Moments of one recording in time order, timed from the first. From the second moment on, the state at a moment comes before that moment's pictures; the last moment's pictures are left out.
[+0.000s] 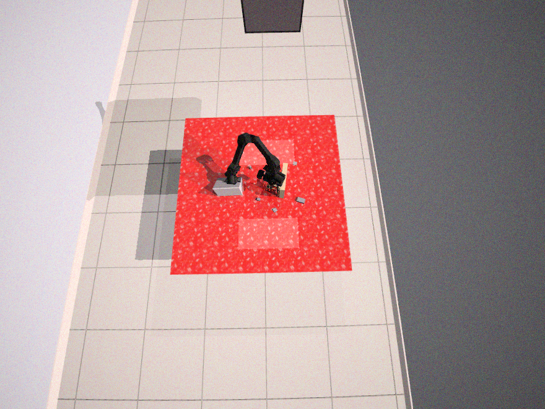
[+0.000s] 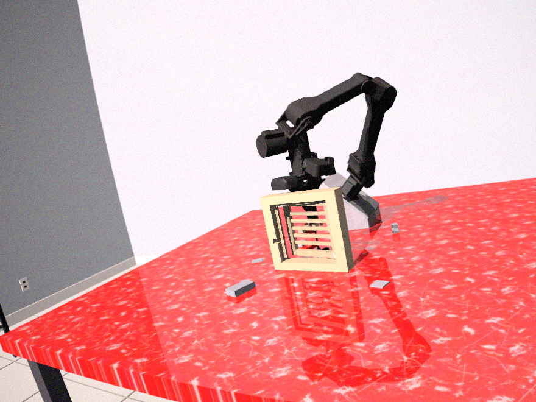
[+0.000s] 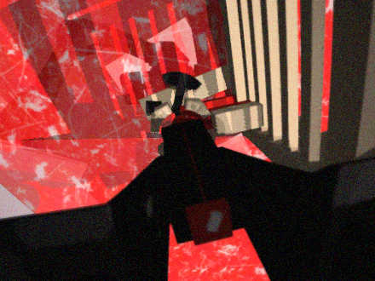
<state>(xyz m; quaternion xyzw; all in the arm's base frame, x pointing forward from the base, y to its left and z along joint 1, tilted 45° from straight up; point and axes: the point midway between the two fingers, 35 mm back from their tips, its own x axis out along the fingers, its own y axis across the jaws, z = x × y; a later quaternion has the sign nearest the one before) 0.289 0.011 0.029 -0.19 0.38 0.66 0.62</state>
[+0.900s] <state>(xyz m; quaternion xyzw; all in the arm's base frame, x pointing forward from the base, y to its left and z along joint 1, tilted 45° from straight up) 0.249 0.036 0.060 -0.02 0.54 0.54 0.65</state>
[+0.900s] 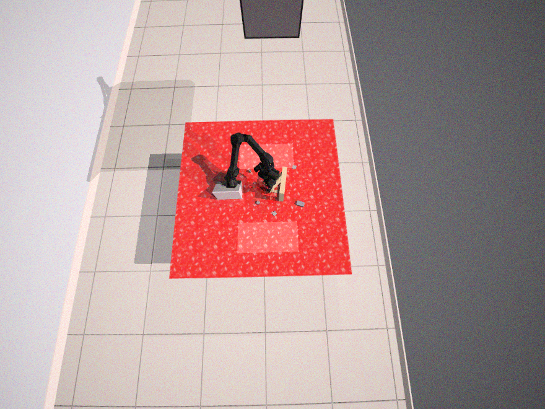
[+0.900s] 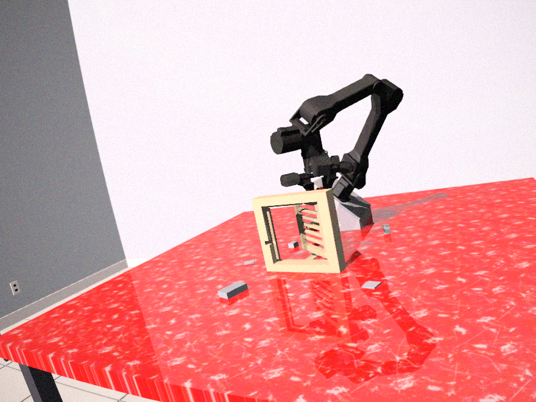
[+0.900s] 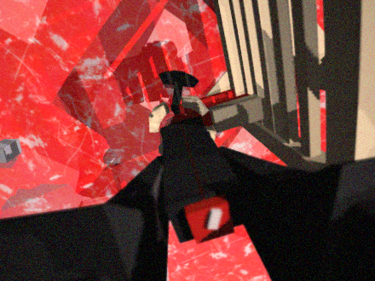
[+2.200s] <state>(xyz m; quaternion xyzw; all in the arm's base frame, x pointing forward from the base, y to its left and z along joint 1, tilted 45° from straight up) 0.229 0.088 0.113 0.18 0.67 0.35 0.63</state>
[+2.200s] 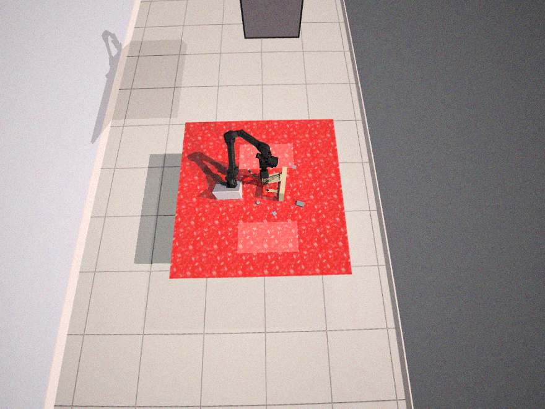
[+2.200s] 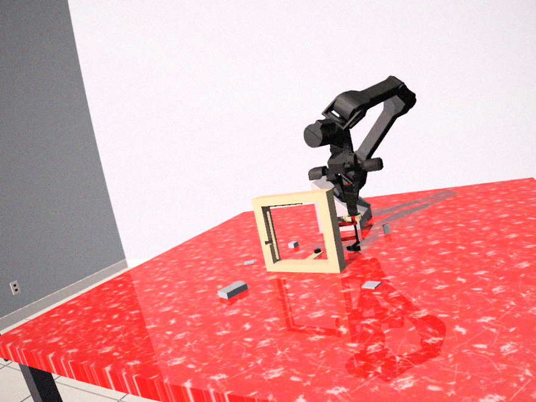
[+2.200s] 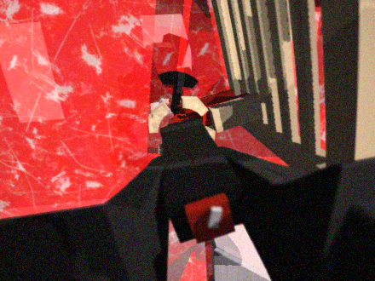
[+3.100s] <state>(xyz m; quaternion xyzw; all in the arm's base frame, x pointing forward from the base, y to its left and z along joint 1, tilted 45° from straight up) 0.238 0.121 0.143 0.28 0.72 0.23 0.59</state>
